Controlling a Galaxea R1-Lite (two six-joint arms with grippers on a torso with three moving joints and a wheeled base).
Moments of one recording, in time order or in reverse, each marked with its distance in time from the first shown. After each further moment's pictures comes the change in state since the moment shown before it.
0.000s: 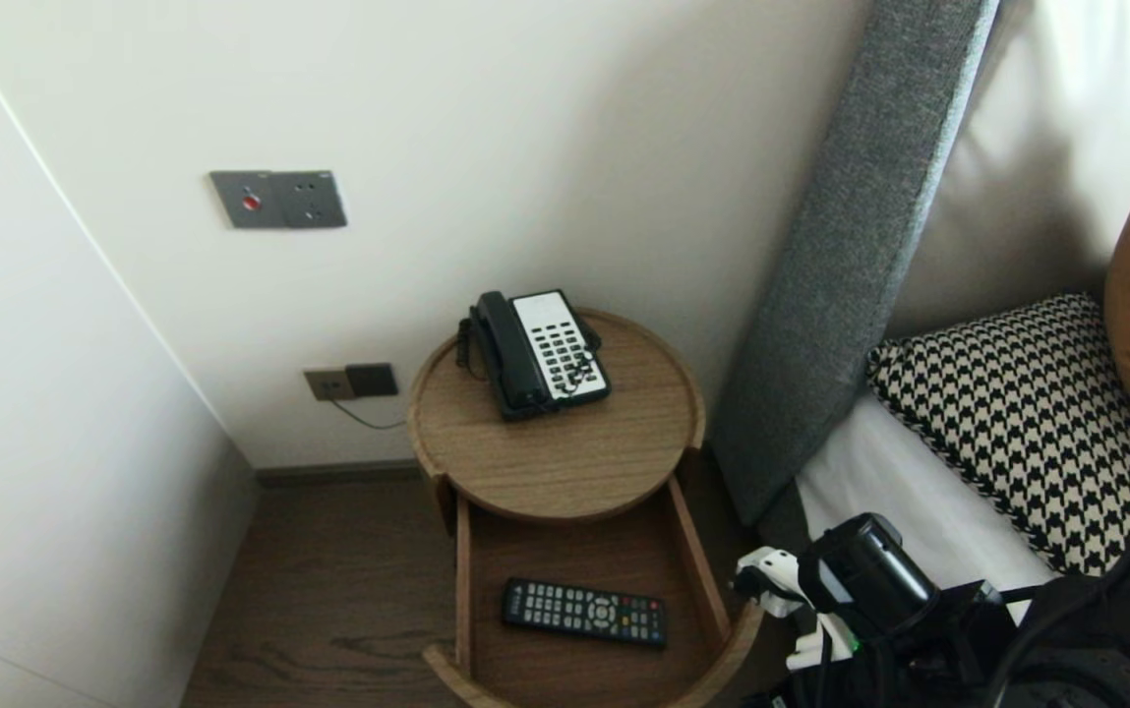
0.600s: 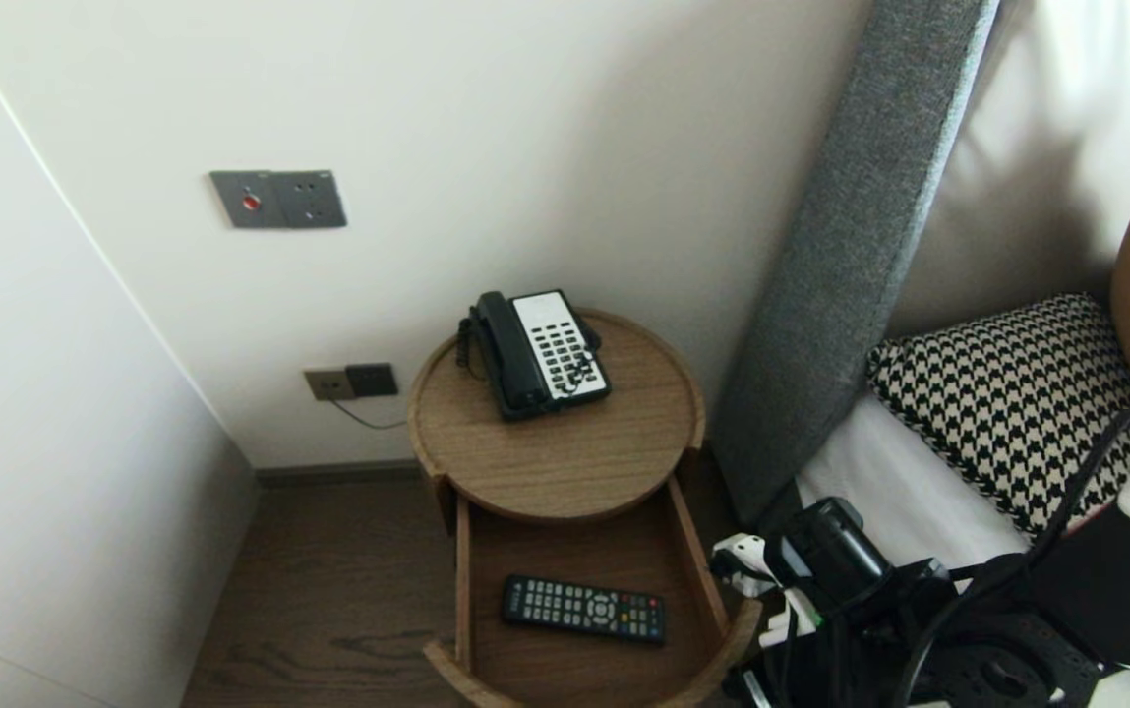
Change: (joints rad) left arm 0.000 0.000 0.000 0.000 0.000 0.000; right arm -0.018 0.091 -0.079 -0.025 0.001 -0.002
